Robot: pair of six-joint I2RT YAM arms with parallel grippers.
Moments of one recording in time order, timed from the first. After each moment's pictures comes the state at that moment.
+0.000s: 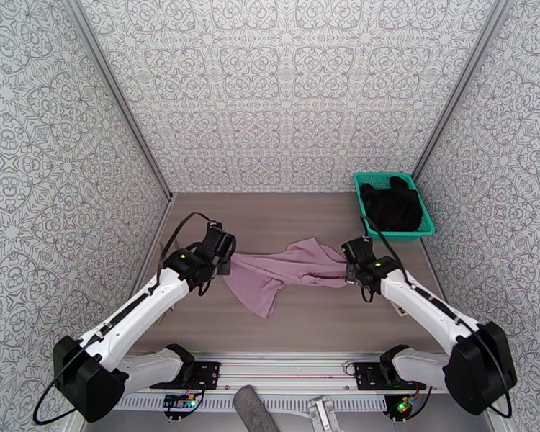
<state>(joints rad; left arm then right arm) -0.51 1.20 1.07 -0.89 -0.44 -0.42 0.42 1.23 0.88 -0.78 0.42 0.58</state>
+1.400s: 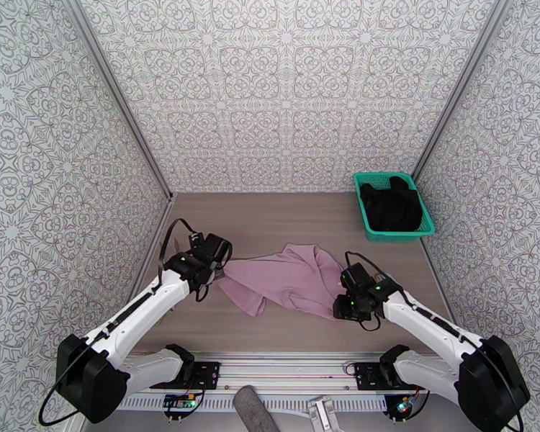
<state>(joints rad) -0.43 1.20 0.97 -0.95 -0.49 -0.75 0.51 1.11 0.64 -0.82 -0.17 0.57</state>
